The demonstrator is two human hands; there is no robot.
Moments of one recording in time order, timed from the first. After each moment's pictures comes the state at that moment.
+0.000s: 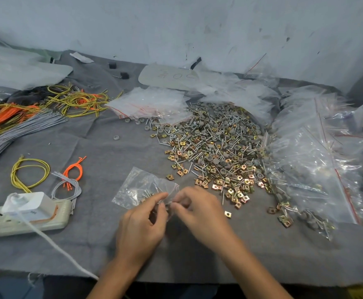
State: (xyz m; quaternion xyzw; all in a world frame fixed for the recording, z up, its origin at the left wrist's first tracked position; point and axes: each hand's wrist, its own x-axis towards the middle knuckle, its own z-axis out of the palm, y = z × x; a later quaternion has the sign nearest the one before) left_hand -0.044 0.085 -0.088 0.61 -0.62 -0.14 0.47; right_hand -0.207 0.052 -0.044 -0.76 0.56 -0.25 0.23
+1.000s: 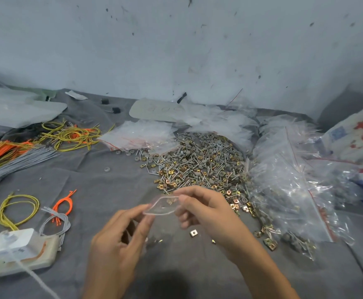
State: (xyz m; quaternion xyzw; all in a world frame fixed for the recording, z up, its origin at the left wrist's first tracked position) left_hand -0.043 0.096 -0.011 0.52 -0.61 -0.12 0.59; right_hand -0.231 0.052 0.036 -0.54 0.42 -0.42 0.59
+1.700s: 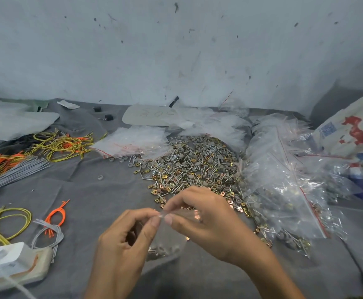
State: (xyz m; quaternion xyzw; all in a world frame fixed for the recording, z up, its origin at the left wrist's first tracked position) left_hand -0.058 0.094 0.004 0.50 -0.61 -0.21 0.58; right_hand -0.247 0.067 0.069 -0.81 0.42 -0.33 0.23
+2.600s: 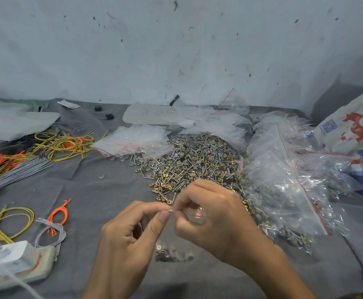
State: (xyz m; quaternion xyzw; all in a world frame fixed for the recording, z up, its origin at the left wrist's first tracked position) left_hand -0.063 0.099 0.037 0.45 -0.67 -0.18 0.56; right_hand -0.240 0.080 0.085 -0.82 0.41 -0.39 0.08
